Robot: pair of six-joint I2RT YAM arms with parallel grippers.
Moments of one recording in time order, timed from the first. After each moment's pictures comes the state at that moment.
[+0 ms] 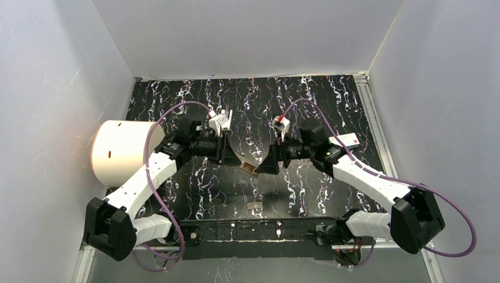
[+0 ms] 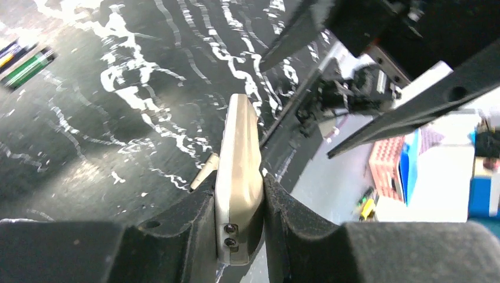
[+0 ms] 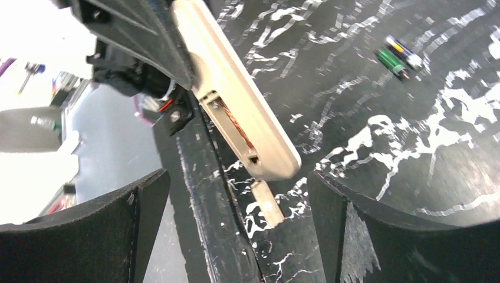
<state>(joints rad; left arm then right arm) -0.43 1.18 0.83 -0.41 0.72 -0.43 0.64 1.21 0.74 -0.03 -0.71 0.36</state>
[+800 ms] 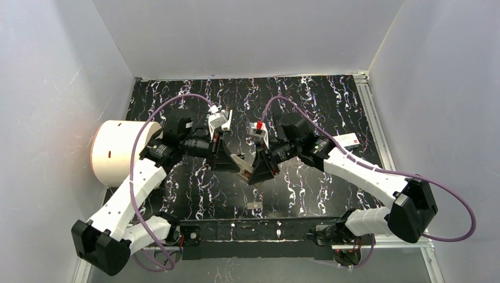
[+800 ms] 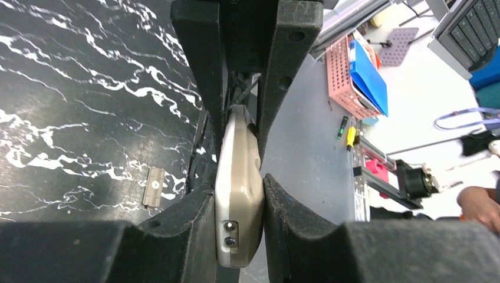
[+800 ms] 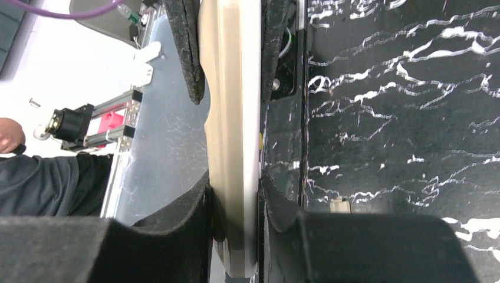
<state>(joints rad) -0.44 1.07 1.00 -0.57 1.12 -0.13 0.82 1.31 1.00 -0.24 -1.05 0.17</state>
